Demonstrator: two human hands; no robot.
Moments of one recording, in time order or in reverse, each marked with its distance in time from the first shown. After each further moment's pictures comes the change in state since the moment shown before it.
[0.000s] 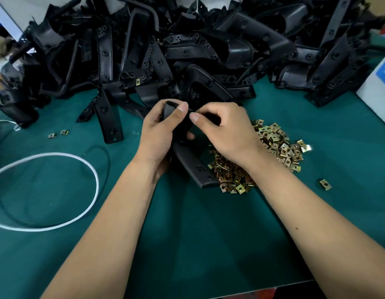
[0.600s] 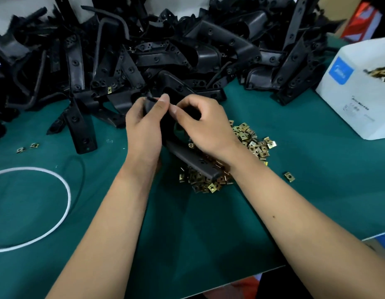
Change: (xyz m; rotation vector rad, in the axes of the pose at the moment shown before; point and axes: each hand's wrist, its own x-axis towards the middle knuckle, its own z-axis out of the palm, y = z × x) left_hand -0.004 0.009 0.044 0.004 0.152 0.086; right_hand -0.002 -0.007 -0.018 0.121 0.082 0.040
